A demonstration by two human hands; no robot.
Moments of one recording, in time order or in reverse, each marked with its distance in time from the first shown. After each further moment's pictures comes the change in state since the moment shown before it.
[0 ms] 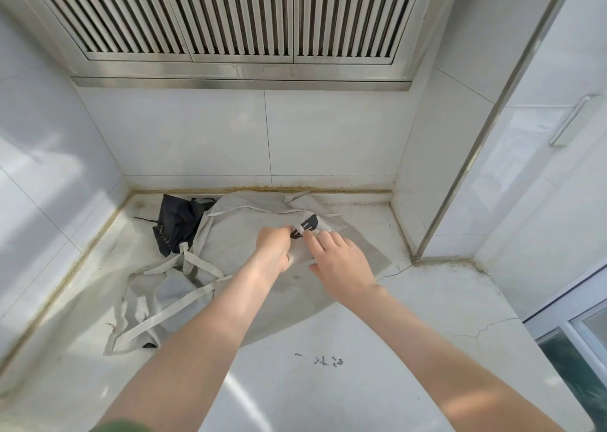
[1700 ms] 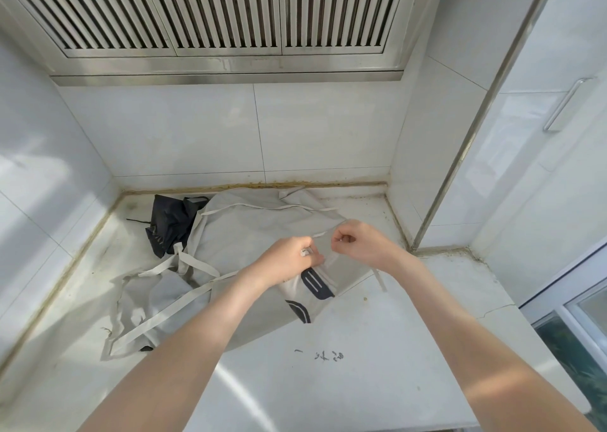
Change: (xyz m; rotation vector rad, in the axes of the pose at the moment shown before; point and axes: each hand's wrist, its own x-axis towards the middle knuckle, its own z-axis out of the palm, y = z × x) left_hand -0.004 -0.023 -0.016 0.988 -0.492 0.643; right_hand 0.007 0.058 -0.020 0.910 -0.472 0.454
